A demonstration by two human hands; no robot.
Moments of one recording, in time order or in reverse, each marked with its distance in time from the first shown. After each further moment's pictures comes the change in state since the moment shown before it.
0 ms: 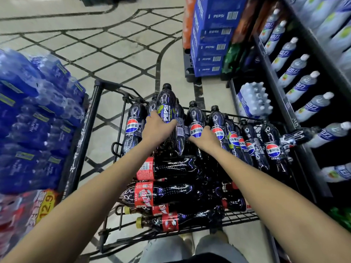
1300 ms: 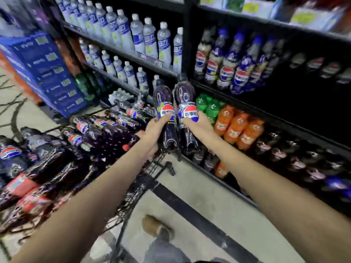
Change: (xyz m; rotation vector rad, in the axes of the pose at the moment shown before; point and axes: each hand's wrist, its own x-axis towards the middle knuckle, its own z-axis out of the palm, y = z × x) left_hand -0.351 0.070 0.183 -0.598 -1.085 0.233; right_hand -0.384 0.266 -0.070 0.906 0.807 0.185
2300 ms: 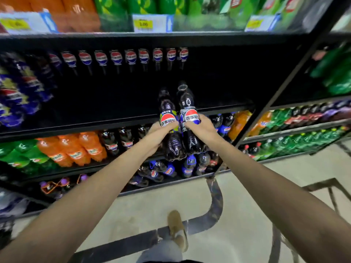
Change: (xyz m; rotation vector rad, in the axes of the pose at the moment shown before) left_hand -0.089 -0.217 0.505 0.472 -0.864 -0.183; right_hand -0.230 0.196 -0.489 0.064 0.800 0.290
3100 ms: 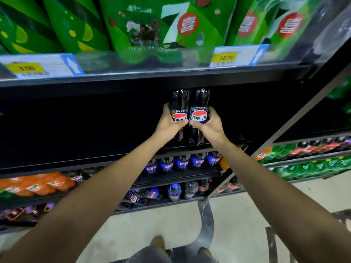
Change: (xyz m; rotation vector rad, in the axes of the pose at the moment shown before) left_hand 0.228 0.067 0.149 0.366 0.192 0.331; right_hand 0.225 0.029 -0.146 0.084 0.095 -0.175
